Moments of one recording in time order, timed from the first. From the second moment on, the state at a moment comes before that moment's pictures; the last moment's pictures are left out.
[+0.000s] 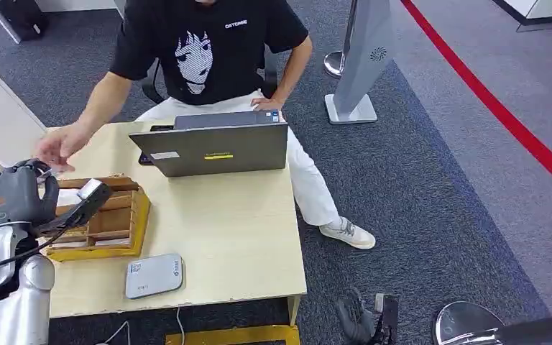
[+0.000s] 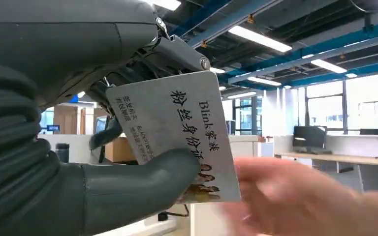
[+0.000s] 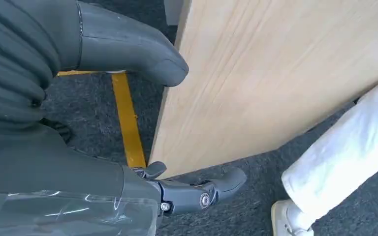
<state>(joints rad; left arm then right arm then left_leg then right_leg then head) -0.39 0.10 0.11 -1.39 -1.45 0.10 -0.06 -0.20 0.19 -0.82 -0.28 0.40 0.21 -0.60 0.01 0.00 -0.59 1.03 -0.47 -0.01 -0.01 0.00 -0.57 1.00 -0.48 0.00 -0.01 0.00</state>
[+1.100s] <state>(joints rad) 0.16 -0.06 -0.12 -1.73 -1.27 0.30 -0.20 -0.14 0.19 -0.93 -0.29 0.31 0.24 -0.66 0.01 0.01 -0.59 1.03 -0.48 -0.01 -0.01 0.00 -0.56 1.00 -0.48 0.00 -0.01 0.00</state>
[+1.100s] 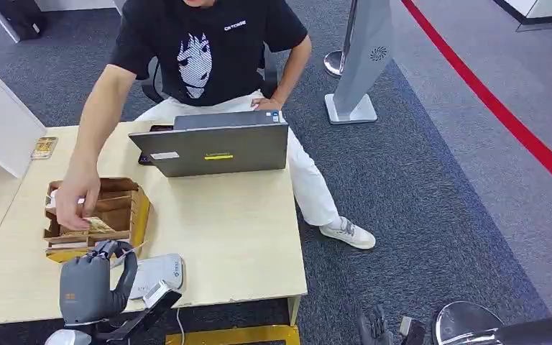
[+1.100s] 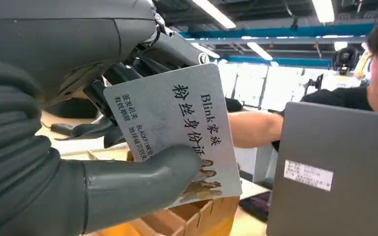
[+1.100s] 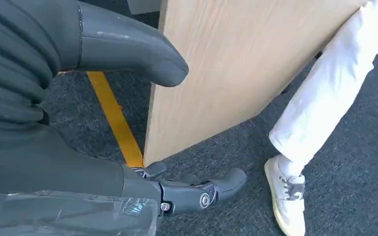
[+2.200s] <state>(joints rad) 0.08 -0.09 0.09 -1.37 -1.31 0.30 -0.22 -0.14 0.19 -0.94 -0.29 0.35 0.25 -0.64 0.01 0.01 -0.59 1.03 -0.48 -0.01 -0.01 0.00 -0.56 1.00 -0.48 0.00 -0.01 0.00</state>
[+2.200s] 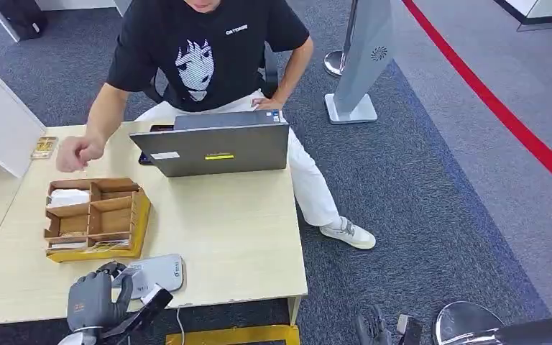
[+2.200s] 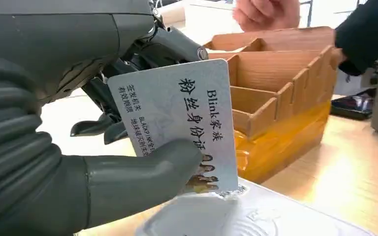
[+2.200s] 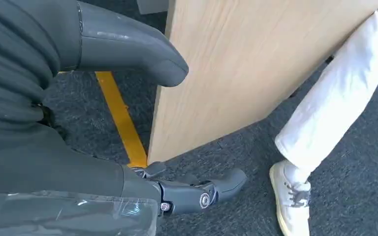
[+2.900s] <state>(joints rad) 0.04 -0.11 0.12 -1.30 -1.38 0.29 -0.20 -0.15 0.19 -0.94 -0.29 0.36 0.25 -0.64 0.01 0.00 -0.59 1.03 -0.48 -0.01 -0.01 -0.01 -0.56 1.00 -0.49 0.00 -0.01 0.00</state>
